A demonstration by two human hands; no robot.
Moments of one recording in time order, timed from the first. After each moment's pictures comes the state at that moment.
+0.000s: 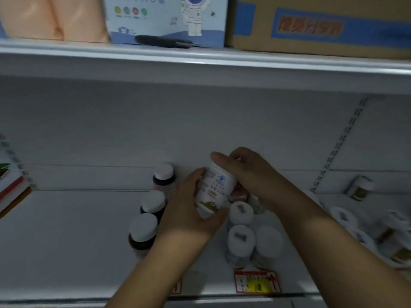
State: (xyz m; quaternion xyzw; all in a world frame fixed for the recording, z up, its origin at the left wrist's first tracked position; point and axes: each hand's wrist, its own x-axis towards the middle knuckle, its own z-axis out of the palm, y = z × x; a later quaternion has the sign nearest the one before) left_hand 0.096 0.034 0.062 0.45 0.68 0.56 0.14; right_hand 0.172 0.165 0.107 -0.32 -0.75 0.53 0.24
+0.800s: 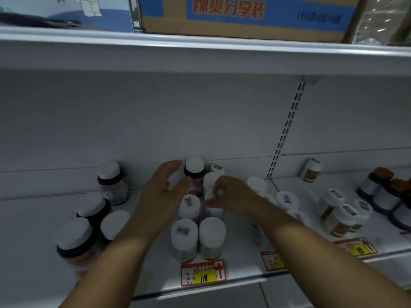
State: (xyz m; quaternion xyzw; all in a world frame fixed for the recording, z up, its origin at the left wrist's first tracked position) left_hand 0.125 0.109 0.049 0.43 0.70 0.55 0.18; right_hand 0.252 0.240 0.027 -0.36 -0.86 0.35 0.12
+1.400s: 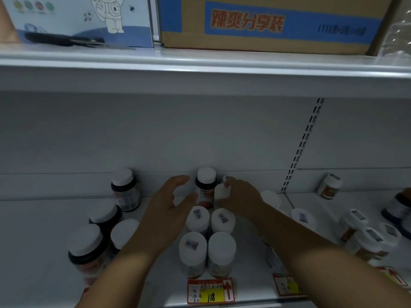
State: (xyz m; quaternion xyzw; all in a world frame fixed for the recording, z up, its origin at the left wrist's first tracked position) left_hand 0.119 0.102 0.044 0.43 0.71 0.53 0.18; right_hand 0.218 0.291 -0.006 -0.42 -0.88 0.20 0.08
